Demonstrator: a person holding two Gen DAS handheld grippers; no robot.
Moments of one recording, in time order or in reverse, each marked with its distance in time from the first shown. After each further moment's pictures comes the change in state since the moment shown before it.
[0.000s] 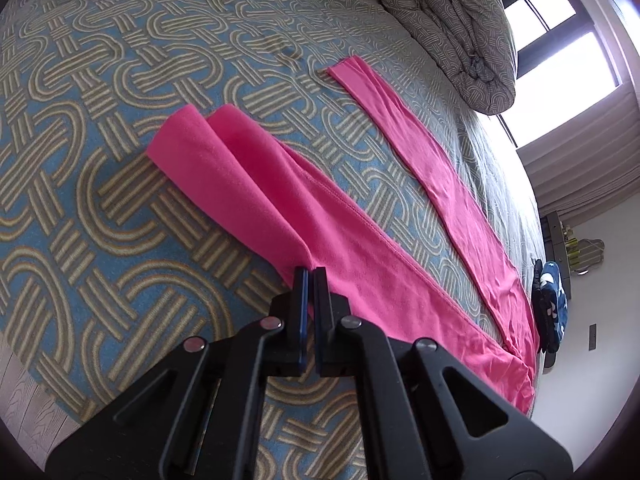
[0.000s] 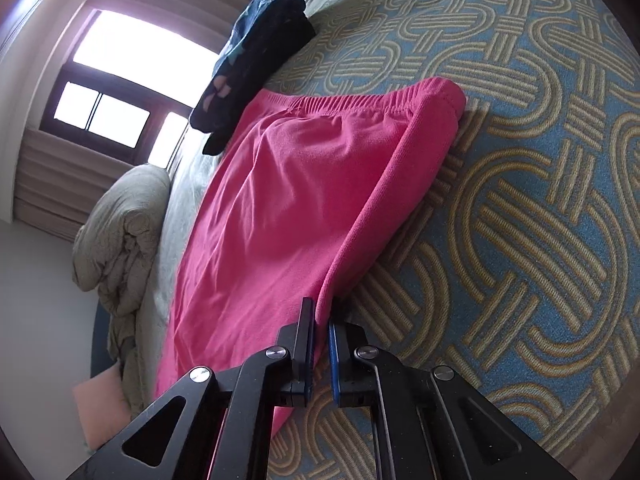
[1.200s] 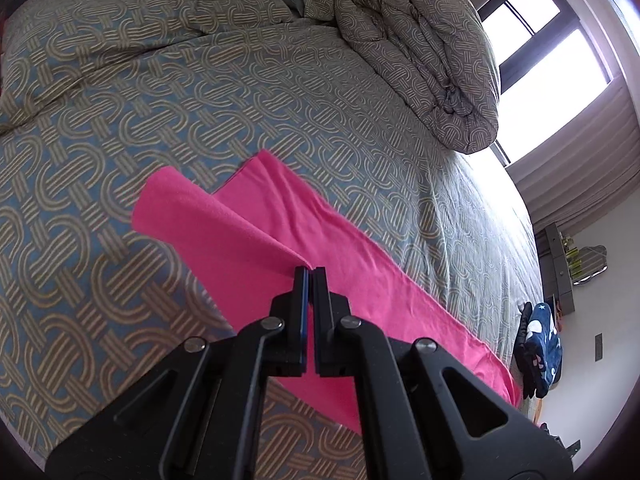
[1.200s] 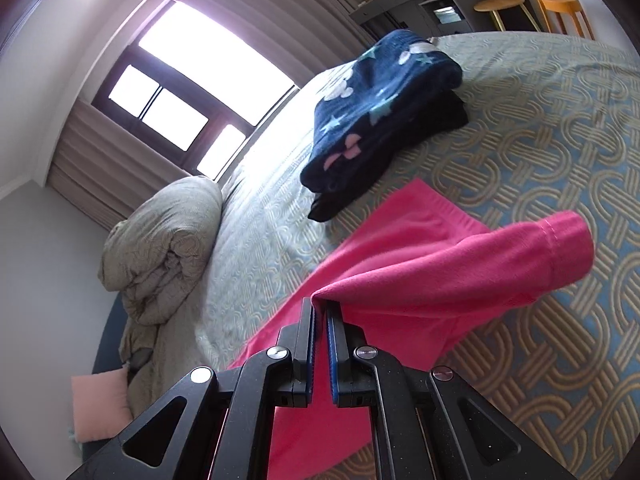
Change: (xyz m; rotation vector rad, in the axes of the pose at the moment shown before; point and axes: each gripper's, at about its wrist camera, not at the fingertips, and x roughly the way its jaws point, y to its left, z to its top) left arm 0.033 -0.122 0.125 0.062 -0.087 0.014; right arm 0.035 0.157 0.090 -0.199 -0.136 0.100
